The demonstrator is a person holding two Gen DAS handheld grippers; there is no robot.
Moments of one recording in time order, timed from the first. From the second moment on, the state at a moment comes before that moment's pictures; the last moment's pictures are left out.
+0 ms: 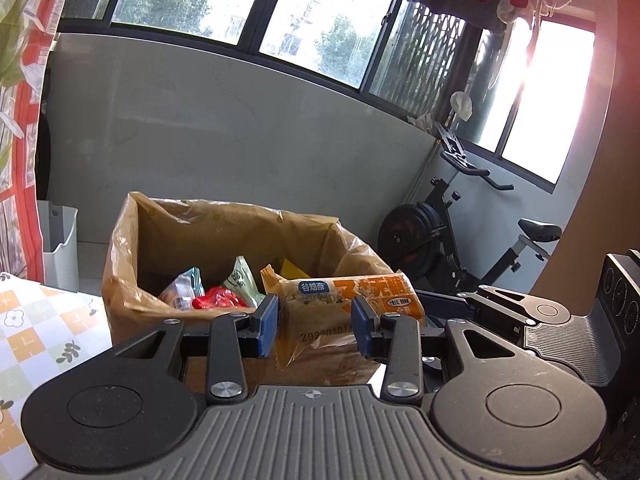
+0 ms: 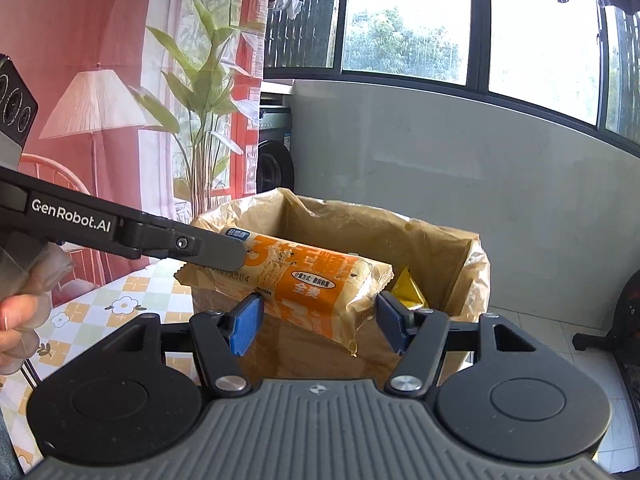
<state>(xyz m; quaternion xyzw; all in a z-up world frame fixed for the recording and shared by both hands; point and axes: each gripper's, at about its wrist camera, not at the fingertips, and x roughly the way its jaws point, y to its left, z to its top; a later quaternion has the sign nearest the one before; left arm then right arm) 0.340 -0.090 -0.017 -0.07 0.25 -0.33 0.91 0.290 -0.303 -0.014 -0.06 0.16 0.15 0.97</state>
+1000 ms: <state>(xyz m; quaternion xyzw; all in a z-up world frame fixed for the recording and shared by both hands) 0.399 -0.107 -0.016 -0.02 0.23 -0.25 0.94 0.374 -0.348 -0.028 -0.01 0.20 0.11 0.97</state>
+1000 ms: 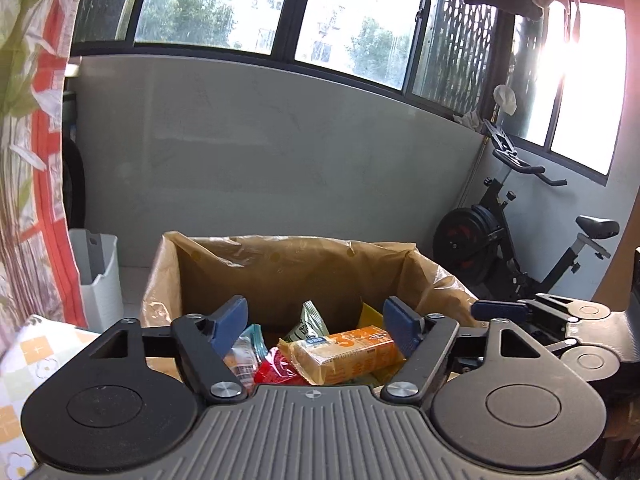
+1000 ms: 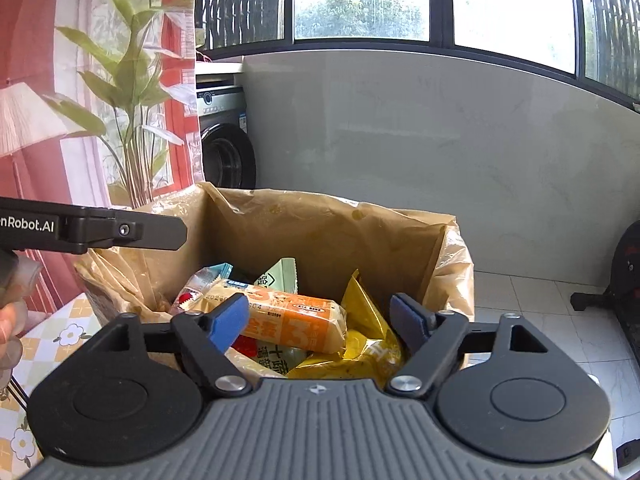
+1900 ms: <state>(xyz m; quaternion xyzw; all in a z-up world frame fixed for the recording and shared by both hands) 0.225 -0.055 0.074 0.00 0.15 -0.15 0.98 0.188 -0.325 0.060 0.03 0.14 0.05 0.99</state>
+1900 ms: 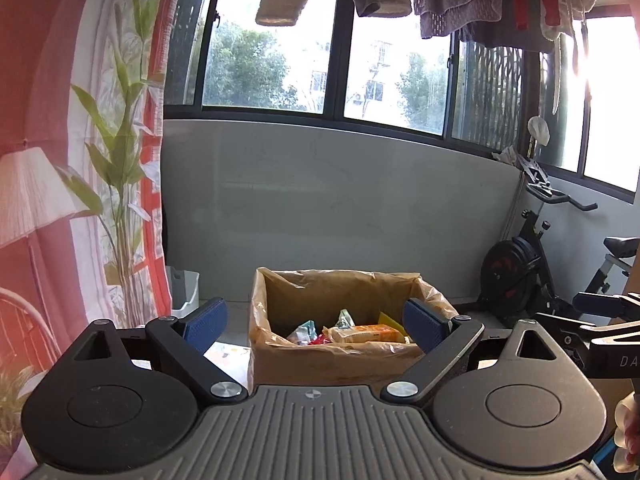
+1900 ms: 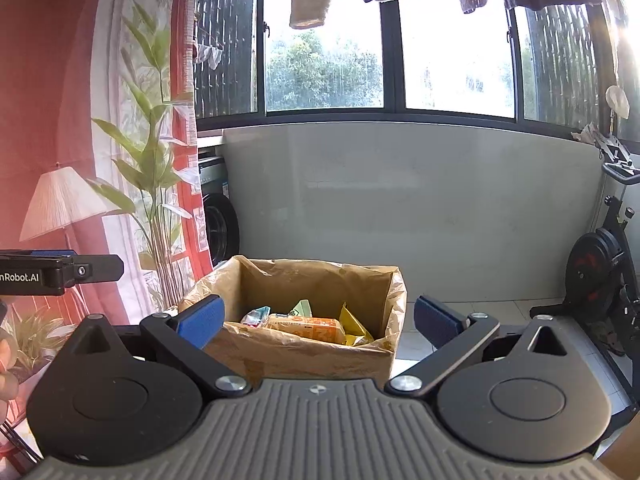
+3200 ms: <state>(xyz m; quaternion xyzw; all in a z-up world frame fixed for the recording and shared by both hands) 0.185 -0.035 0.072 -0.01 0.13 -0.14 0.98 0.150 -0.322 0.059 0.05 0.14 0.03 0.99</state>
